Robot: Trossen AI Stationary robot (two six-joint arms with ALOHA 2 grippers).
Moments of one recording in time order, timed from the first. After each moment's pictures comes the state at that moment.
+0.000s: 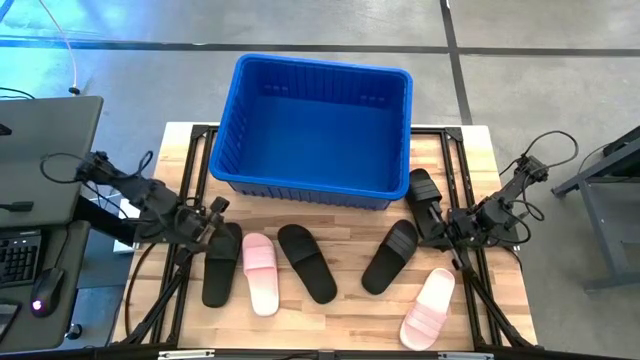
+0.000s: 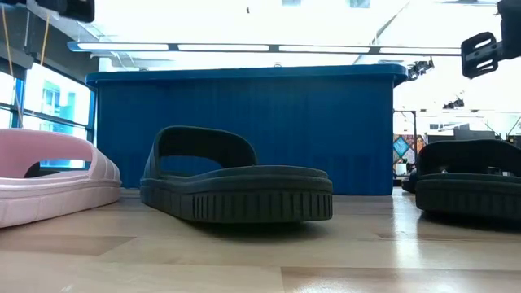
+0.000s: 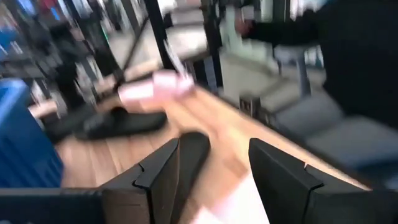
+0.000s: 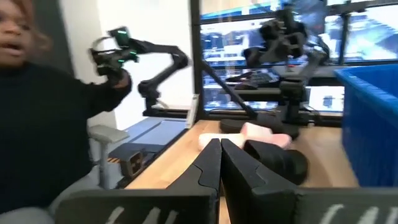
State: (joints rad) left arm -0.37 0.40 0.46 -0.35 0.05 0.21; right arm 0.71 0.01 0.01 0.10 0.36 0.00
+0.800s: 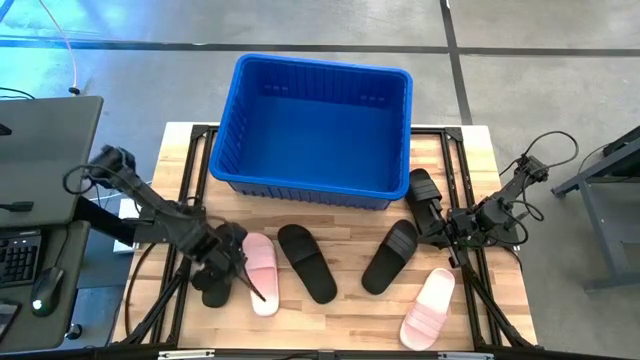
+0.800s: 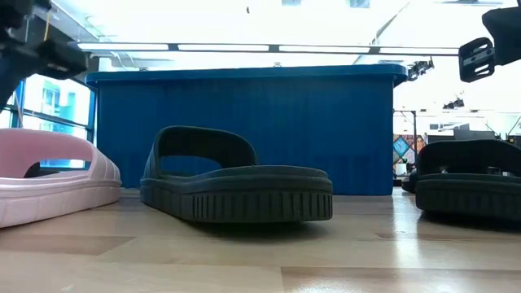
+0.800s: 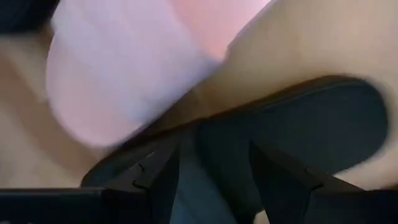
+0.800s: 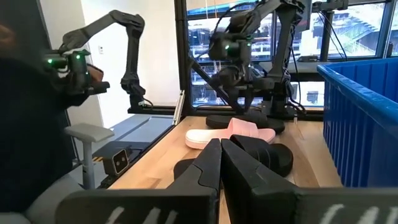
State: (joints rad) left arm -0.55 1.32 0.84 -1.01 -0.08 -0.19; right arm 0.71 0.01 0.01 0.09 0.41 0.00
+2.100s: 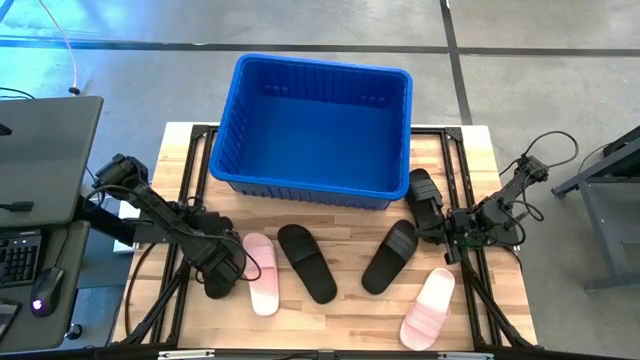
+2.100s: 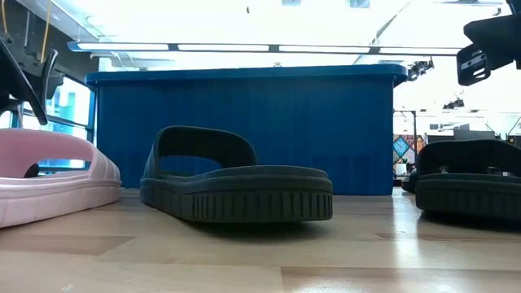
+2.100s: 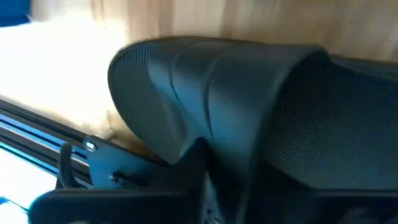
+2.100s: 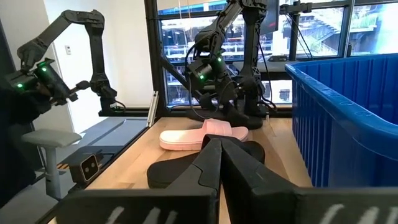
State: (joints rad) left arm -0.58 1.46 0.76 -1.23 -0.13 -0.87; right arm 0.71 0.01 0.01 0.09 0.53 -0.01
